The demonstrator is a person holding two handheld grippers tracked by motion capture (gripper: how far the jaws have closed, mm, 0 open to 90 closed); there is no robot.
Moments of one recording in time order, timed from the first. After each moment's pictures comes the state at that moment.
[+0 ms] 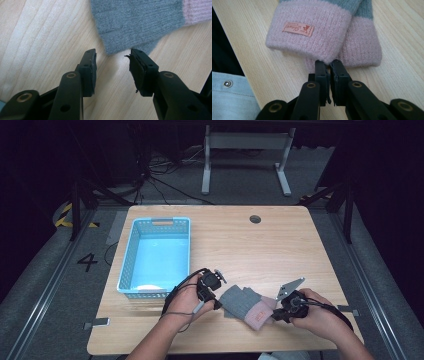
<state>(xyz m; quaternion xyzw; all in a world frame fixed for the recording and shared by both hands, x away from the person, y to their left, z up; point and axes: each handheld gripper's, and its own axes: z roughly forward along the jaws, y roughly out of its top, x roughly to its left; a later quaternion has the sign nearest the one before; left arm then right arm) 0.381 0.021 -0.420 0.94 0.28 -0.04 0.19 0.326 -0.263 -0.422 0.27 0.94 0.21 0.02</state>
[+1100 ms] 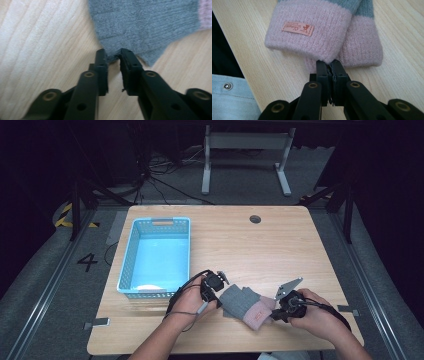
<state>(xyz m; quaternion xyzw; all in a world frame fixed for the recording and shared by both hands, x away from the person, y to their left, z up) 0.385 0.010 -0.434 0.94 0.28 -0.04 0.17 0.326 -0.259 -0.423 0.27 0.94 0.21 0.02</state>
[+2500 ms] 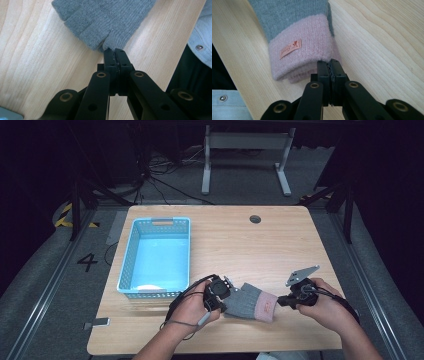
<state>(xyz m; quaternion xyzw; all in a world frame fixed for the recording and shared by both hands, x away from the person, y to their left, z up) 0.346 0.002 -0.394 0.95 0.23 -0.03 0.19 0.341 -0.281 -0.393 0.31 0.91 0.25 0.06</state>
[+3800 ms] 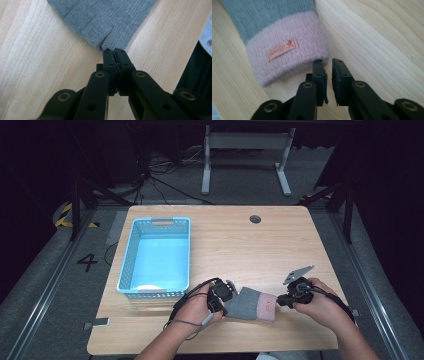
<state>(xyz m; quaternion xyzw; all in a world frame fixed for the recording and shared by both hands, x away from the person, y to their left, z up) 0.353 -0.006 -0.416 0.96 0.24 -0.05 0.16 0.355 -0.285 -0.416 0.34 0.91 0.22 0.06</state>
